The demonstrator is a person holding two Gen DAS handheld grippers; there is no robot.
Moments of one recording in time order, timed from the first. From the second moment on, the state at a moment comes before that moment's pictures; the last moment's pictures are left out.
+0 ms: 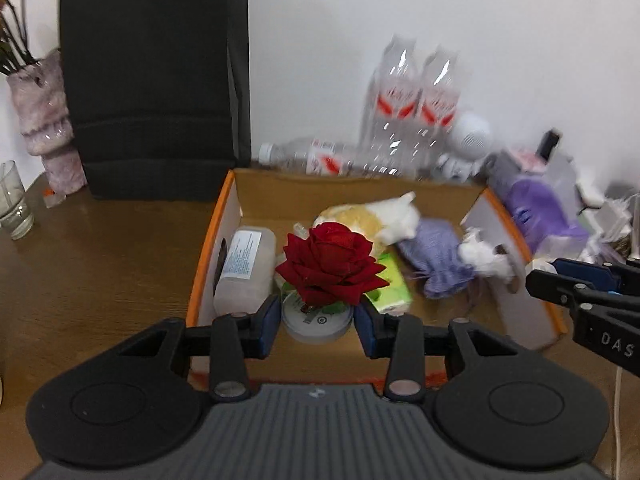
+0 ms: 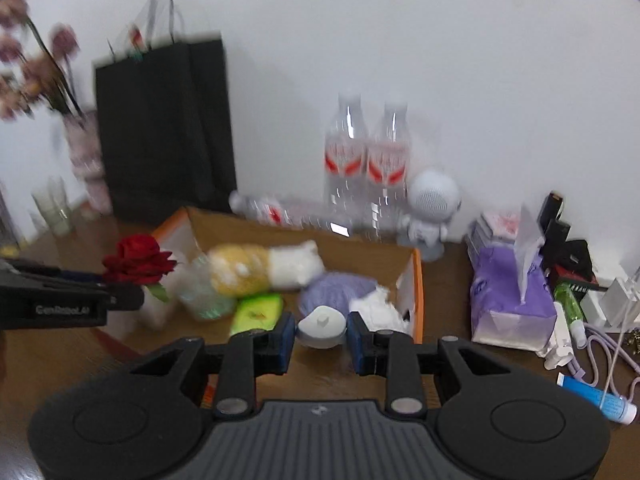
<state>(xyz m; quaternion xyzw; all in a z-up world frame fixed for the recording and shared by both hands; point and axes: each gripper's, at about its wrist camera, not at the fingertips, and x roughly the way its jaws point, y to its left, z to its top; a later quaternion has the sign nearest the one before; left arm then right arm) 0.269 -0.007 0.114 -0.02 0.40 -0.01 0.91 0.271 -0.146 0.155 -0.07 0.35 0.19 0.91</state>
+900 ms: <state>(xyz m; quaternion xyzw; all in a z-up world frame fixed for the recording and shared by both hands) 0.348 -0.009 0.053 -0.02 0.56 -0.02 0.83 0.373 -0.133 0.075 0.00 0.58 0.16 0.80</state>
